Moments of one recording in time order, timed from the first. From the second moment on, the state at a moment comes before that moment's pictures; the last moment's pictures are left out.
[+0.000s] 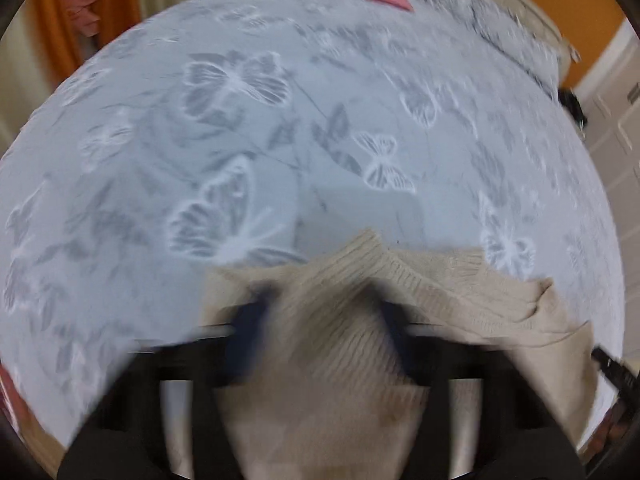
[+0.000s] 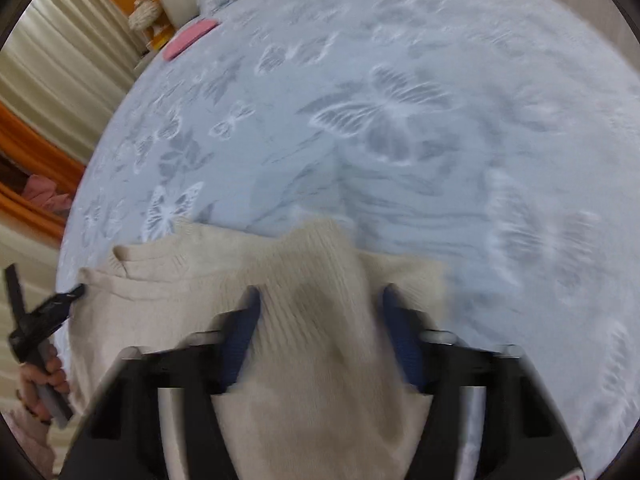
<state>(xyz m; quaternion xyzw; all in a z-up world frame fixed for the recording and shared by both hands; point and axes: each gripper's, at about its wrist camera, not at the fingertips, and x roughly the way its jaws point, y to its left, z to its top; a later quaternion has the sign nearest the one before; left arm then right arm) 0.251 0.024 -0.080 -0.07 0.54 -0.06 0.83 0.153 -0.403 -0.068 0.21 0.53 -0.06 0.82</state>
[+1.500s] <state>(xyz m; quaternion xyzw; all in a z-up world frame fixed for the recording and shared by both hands) 0.177 -0.020 -0.093 0.00 0.52 -0.04 0.85 0.067 -0.403 -0.067 0.16 0.55 -0.11 0.81</state>
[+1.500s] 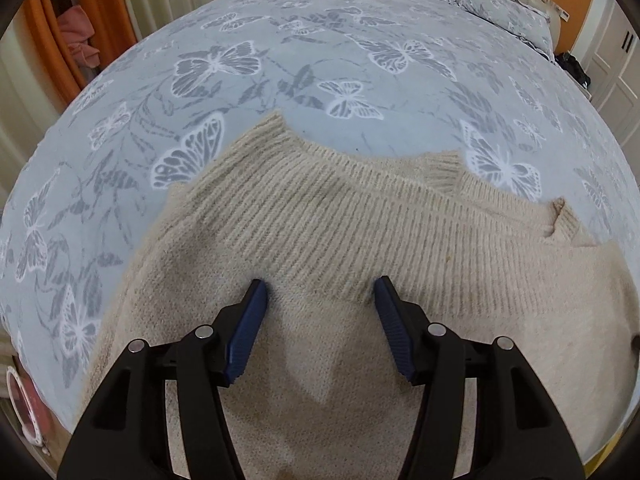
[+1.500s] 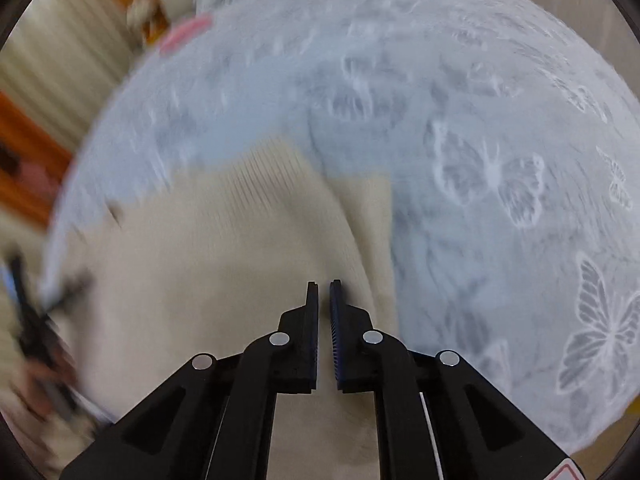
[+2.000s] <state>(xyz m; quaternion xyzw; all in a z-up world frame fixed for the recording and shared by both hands) 0.161 -0.002 -0.061 -0.05 0.53 -0.03 0.85 0.063 -0.391 -0.042 0.21 0.52 -0.10 0.82</state>
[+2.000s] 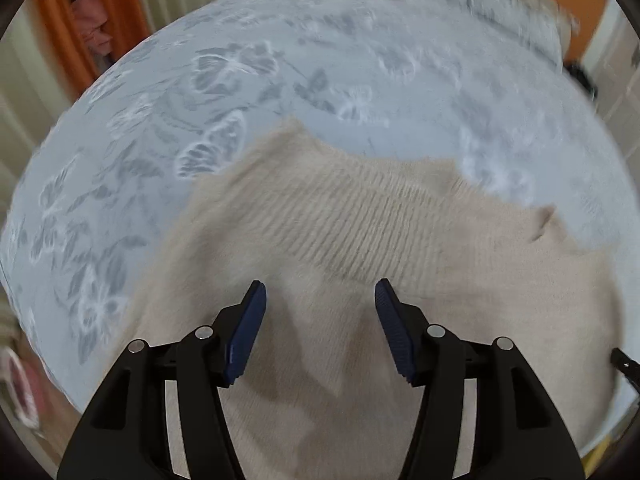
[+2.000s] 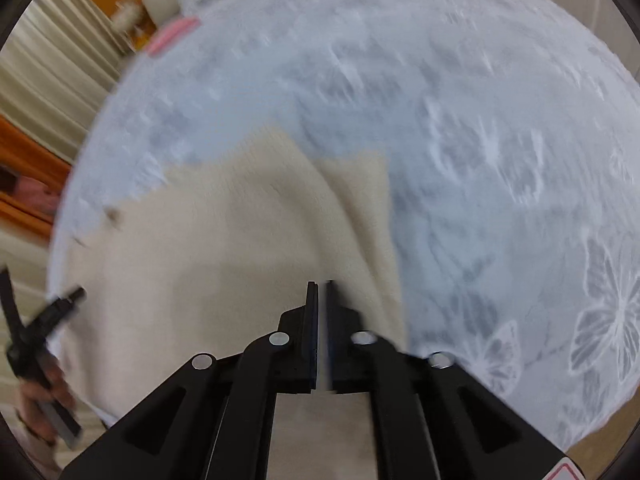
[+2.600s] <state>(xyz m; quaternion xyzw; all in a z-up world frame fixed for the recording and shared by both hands) 0.178 0.058 -0.064 -0.14 0.52 -0.03 0.84 0.115 -0.390 -0.035 0.19 0.50 -0.10 0.84</state>
